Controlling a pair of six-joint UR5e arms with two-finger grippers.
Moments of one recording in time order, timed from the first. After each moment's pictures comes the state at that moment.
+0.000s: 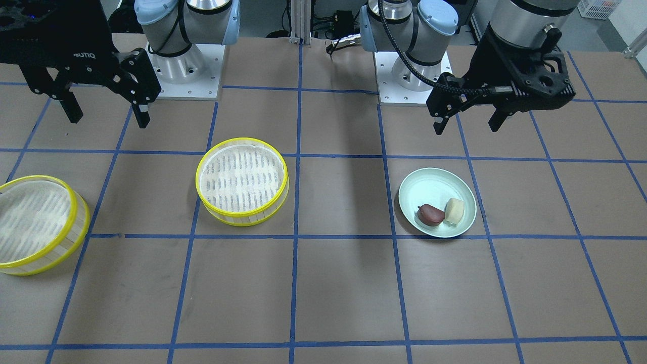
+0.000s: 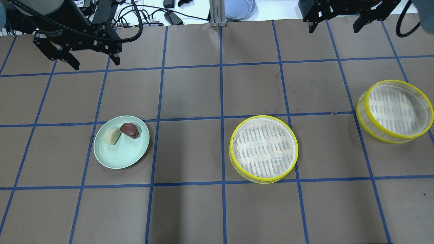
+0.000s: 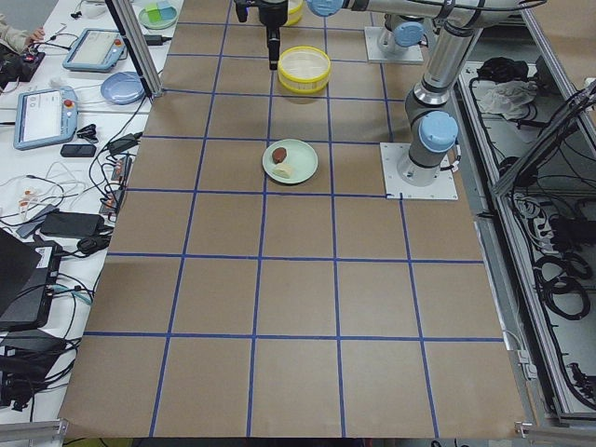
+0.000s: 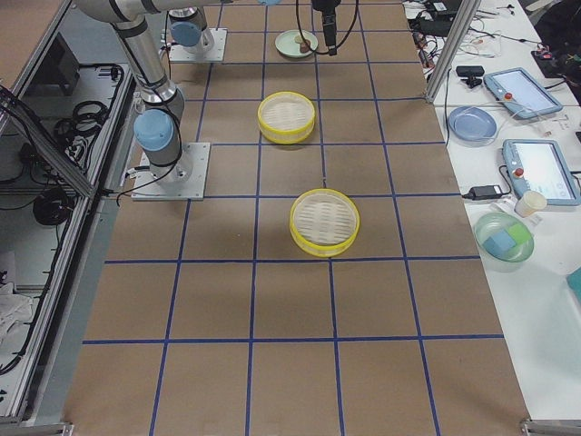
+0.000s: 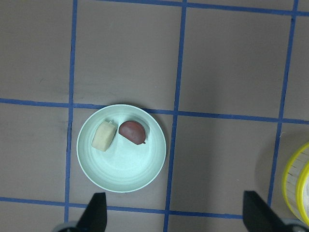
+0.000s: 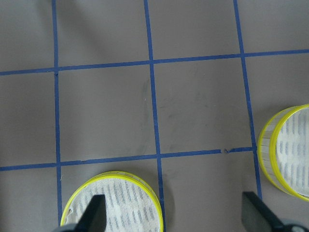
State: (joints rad) left arm -1.53 -1.58 -1.46 -1.61 1.58 -0.05; right arm 1.57 -1.58 1.44 -1.68 -1.59 0.06
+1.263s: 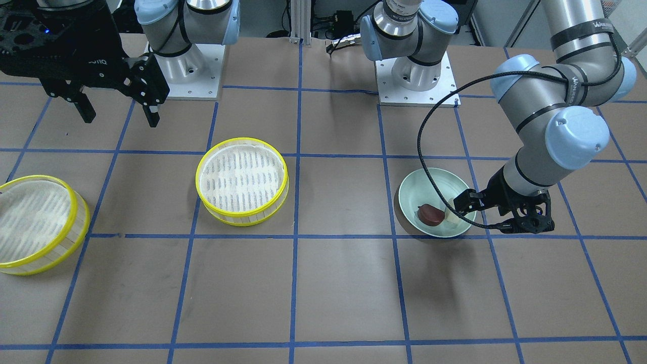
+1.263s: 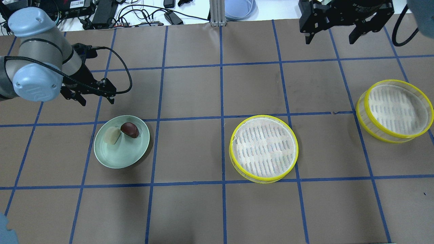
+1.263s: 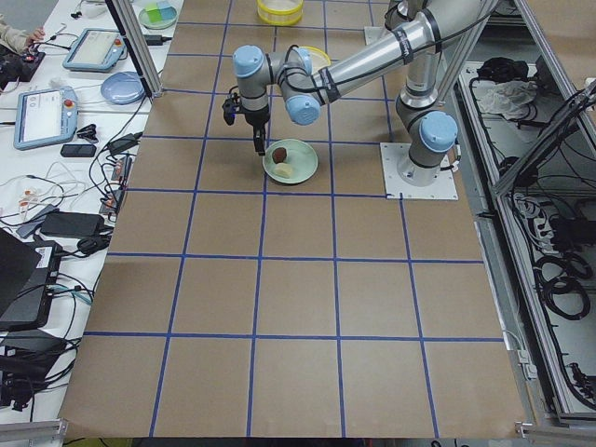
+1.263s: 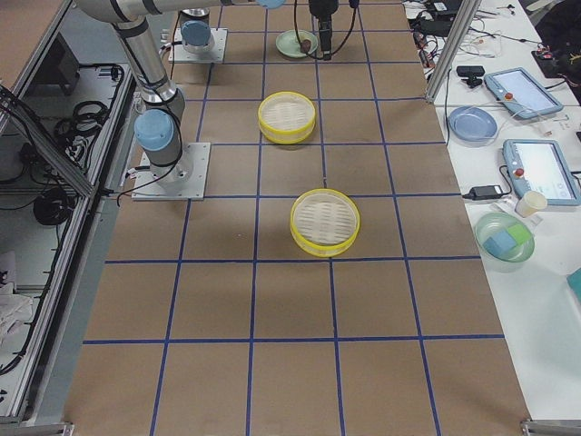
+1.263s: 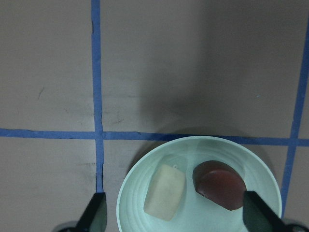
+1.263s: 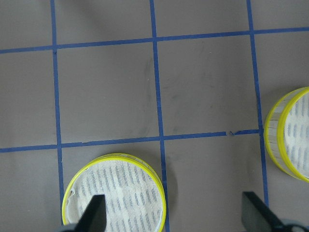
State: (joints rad) left arm -1.31 -1.83 -1.80 -1.17 1.62 0.22; right arm 1.57 -1.58 1.46 -1.63 -1.58 0.06
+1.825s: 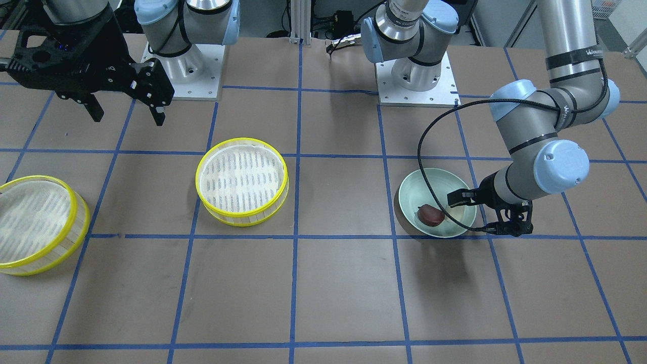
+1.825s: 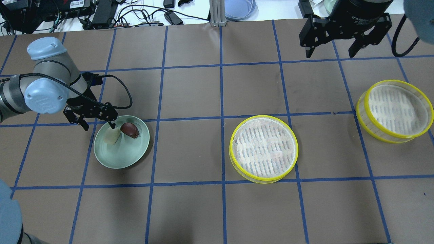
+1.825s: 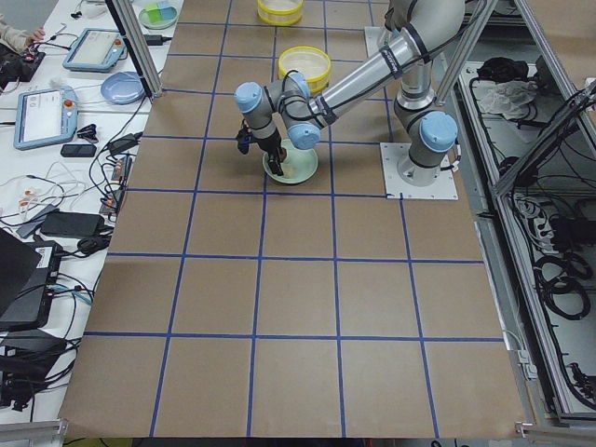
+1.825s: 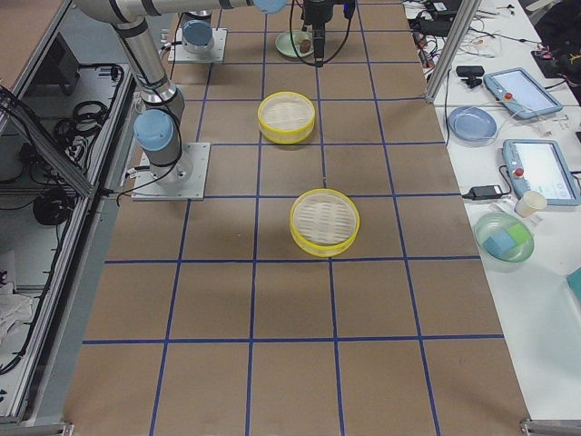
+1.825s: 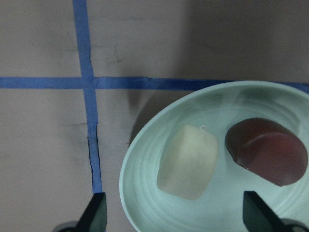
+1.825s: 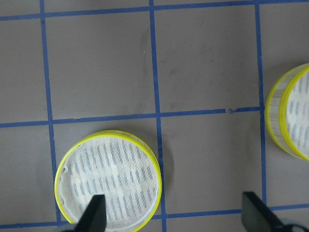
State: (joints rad) left arm -1.27 -1.88 -1.86 -1.24 1.64 0.25; right arm 1.57 -1.58 1.50 -1.57 -1.59 0.05
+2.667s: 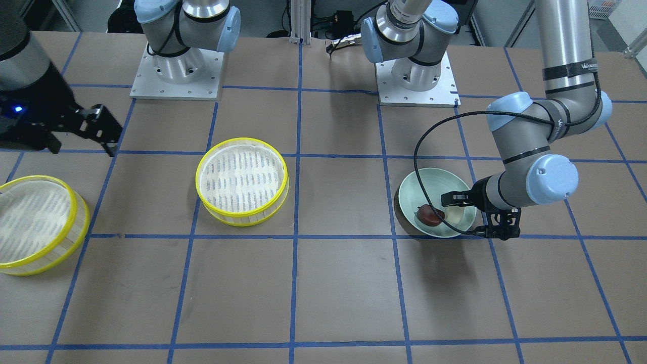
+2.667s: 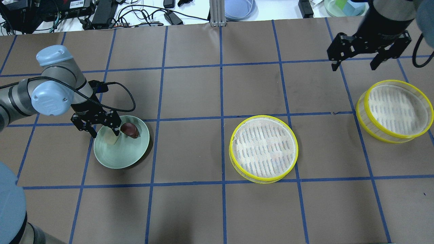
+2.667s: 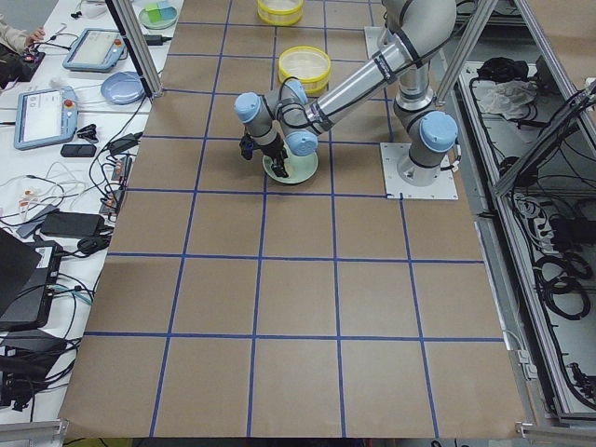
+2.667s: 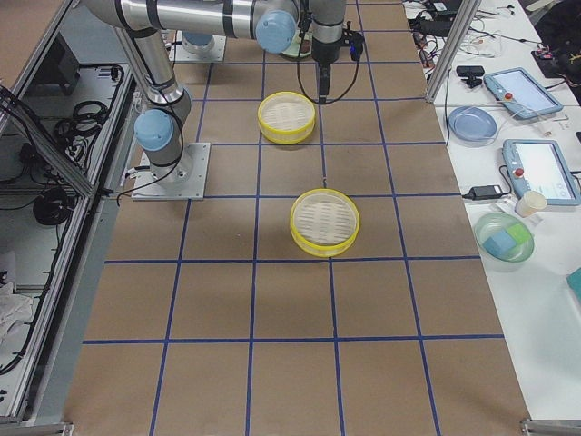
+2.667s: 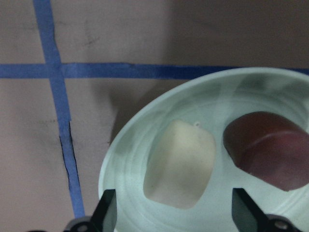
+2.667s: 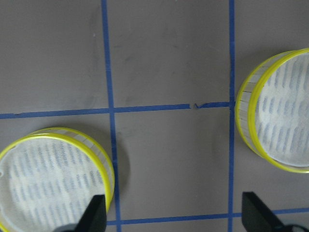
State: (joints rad) left arm -1.27 -1.92 -1.86 -1.26 1.62 0.25; right arm 1.32 -1.52 1.60 -1.64 -1.59 -0.22
